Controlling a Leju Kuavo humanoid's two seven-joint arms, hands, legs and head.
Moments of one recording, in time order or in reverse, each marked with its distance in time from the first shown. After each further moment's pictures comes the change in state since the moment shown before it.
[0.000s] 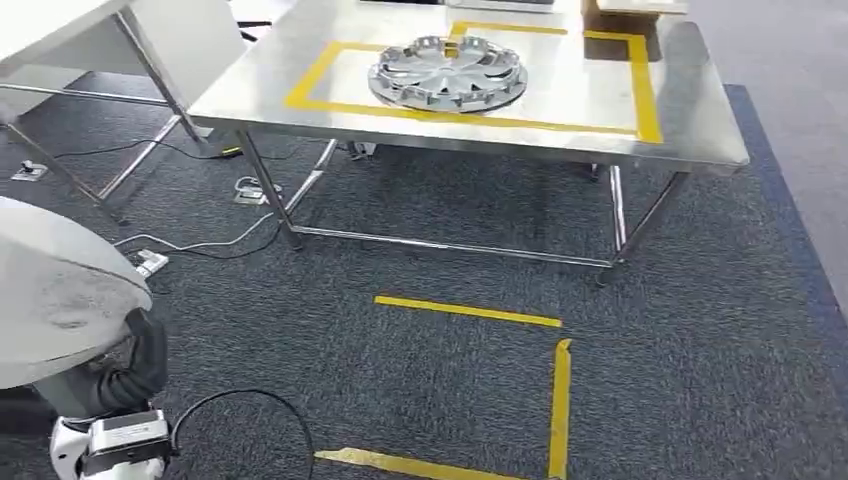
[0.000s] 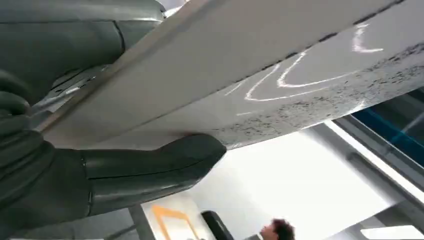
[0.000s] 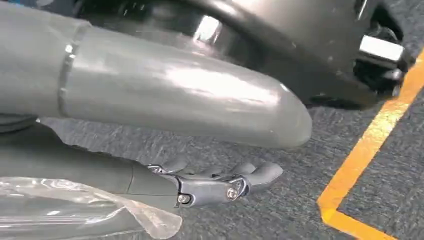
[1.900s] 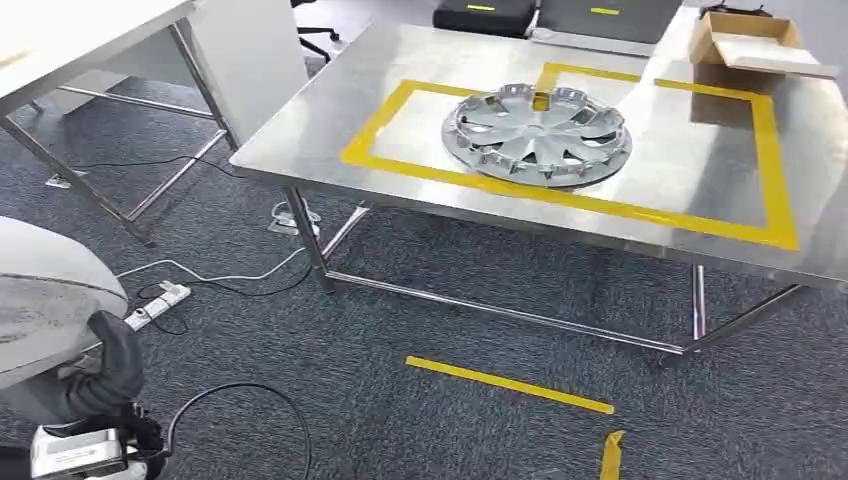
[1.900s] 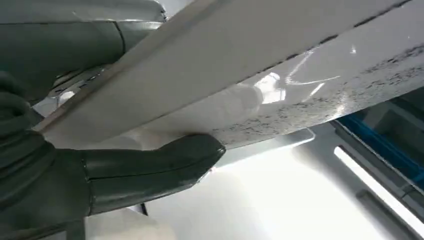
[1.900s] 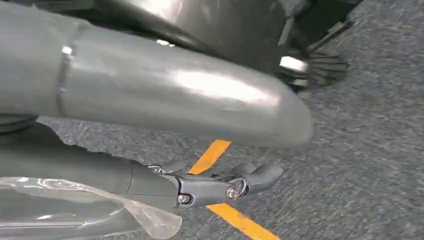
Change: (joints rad) left arm 0.001 0.016 -0.013 -0.055 0.114 -0.001 -0.047; right arm -0.012 0.007 -0.032 0.002 -0.021 0.024 -0.004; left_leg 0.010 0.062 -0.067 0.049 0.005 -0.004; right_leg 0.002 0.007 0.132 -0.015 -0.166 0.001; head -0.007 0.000
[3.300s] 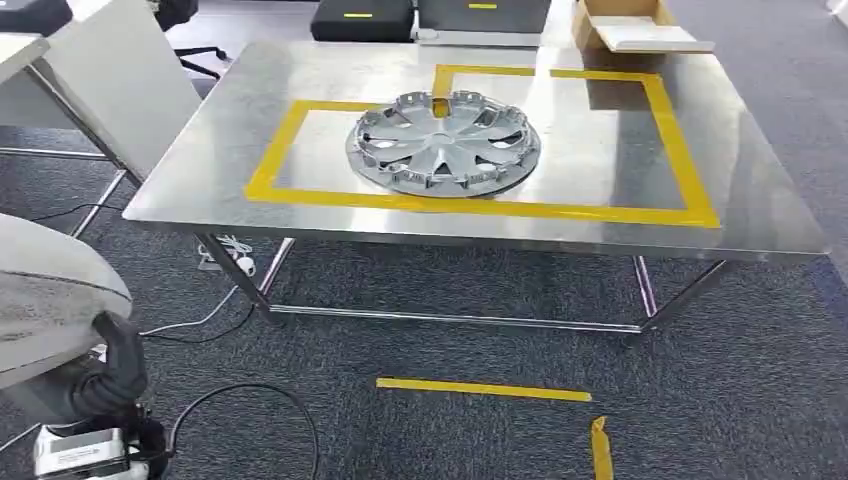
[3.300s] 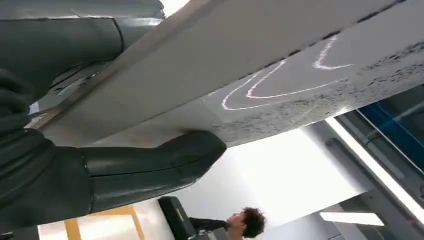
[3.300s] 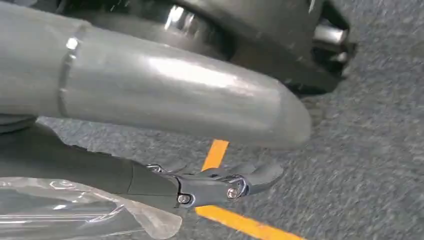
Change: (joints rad) left arm 0.003 0.003 0.000 -0.002 0.010 -0.005 0.000; right arm 0.000 -0.004 -0.040 -0.002 -0.002 -0.015 0.009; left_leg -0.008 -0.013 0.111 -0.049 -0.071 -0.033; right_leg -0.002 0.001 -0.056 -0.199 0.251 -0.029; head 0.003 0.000
